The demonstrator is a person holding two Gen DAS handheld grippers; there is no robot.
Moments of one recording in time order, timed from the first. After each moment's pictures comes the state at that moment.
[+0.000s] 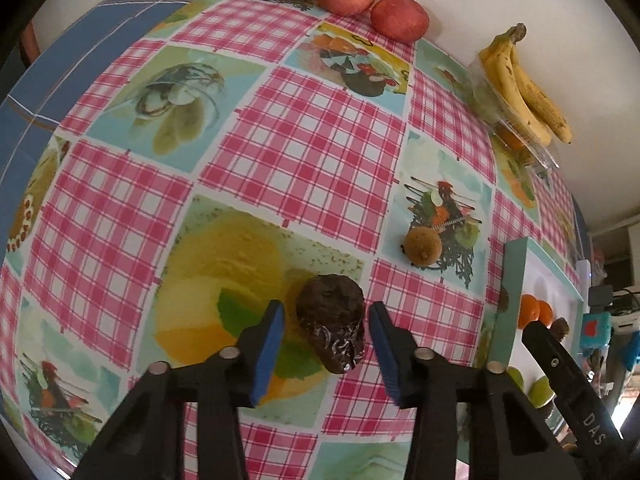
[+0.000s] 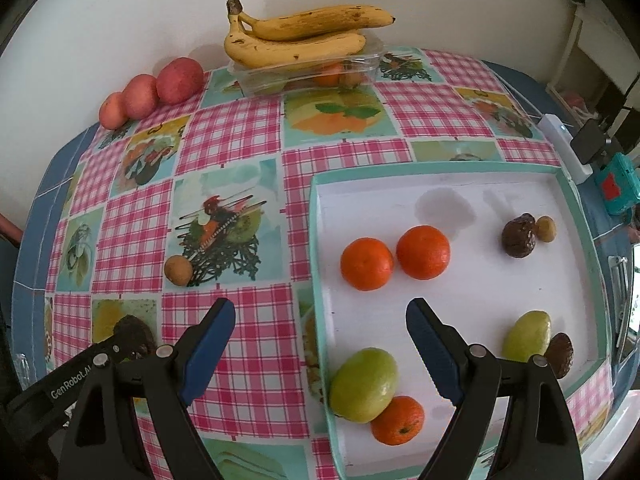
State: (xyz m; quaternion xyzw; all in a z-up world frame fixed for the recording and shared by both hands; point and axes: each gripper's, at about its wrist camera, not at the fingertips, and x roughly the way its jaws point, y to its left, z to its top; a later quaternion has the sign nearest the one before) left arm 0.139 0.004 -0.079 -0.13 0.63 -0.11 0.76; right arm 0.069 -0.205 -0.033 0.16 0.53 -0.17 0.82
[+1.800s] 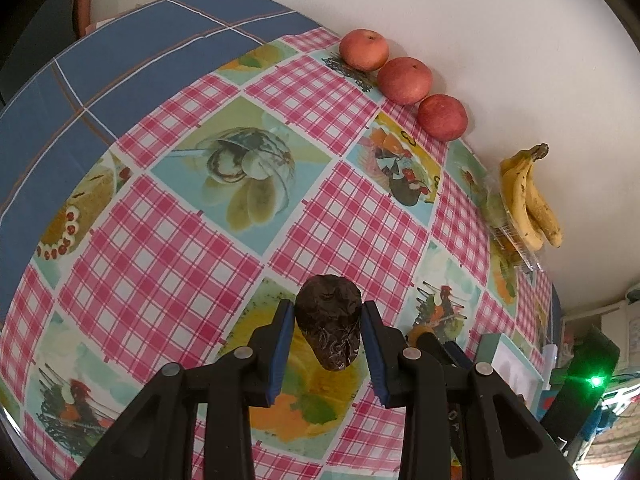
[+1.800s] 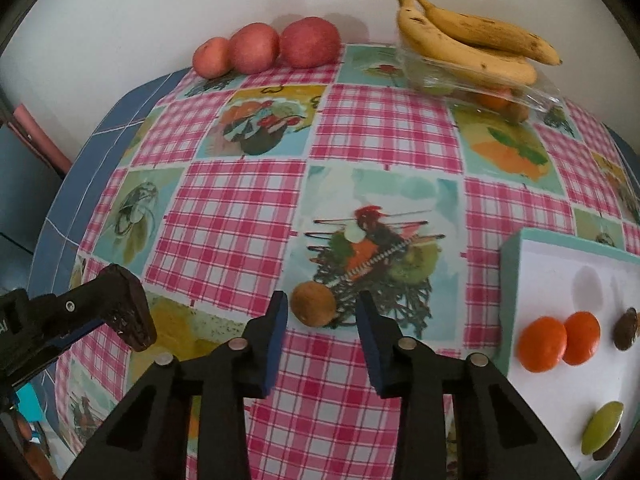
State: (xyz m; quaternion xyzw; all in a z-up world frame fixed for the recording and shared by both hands) left arm 0.167 0.068 -0.047 -0.23 0.57 -0.07 0.79; right arm 0.142 -0.122 -0.066 0.10 0.54 -0.01 0.84
